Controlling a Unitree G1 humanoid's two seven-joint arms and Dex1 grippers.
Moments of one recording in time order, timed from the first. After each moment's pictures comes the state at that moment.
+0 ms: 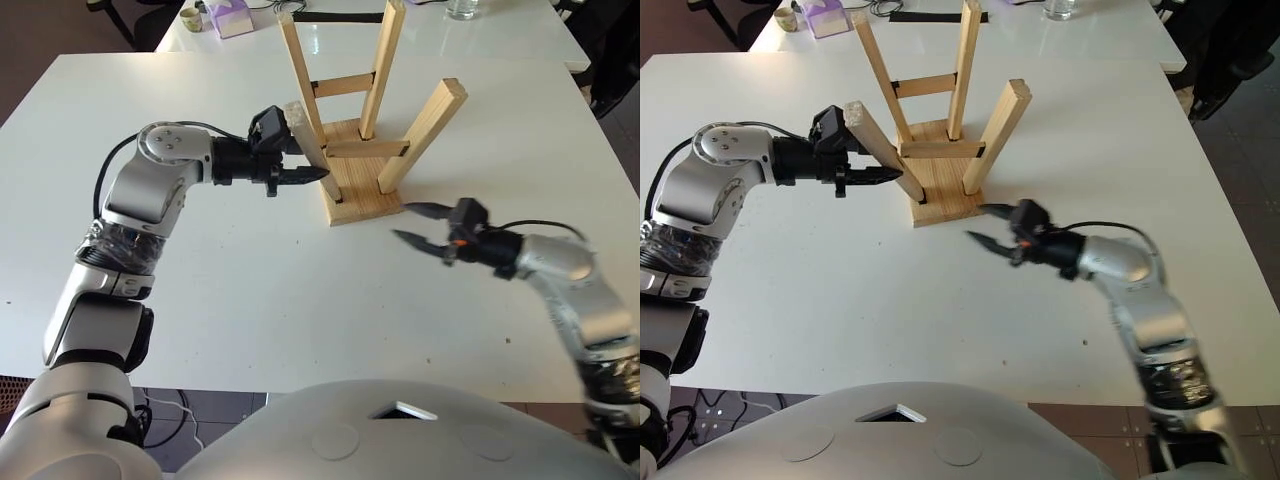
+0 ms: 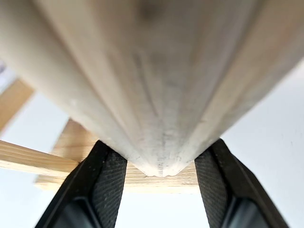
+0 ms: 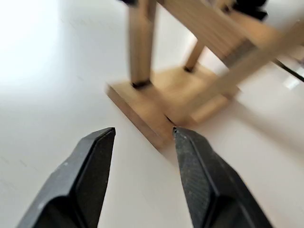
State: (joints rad) left arm -0.54 0.71 -0.29 0.11 -0.38 0.33 -1.09; right arm 0.02 -0.72 0.05 -0.20 0.20 0.22 0.85
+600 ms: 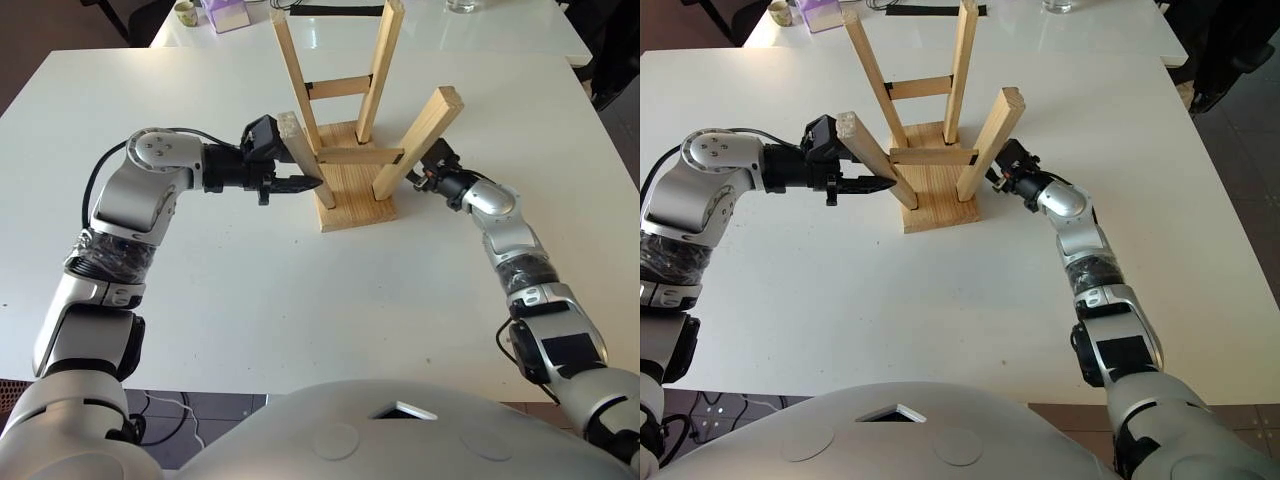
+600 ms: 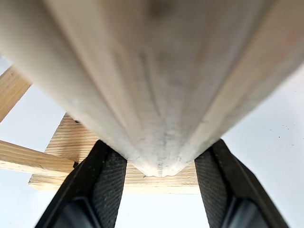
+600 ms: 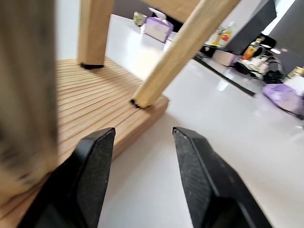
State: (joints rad) left arm -0.53 0.73 -0.27 0.08 -0.40 0.35 -1.14; right arm -0.49 -0.32 0.16 0.72 -0.04 -0.32 0.62
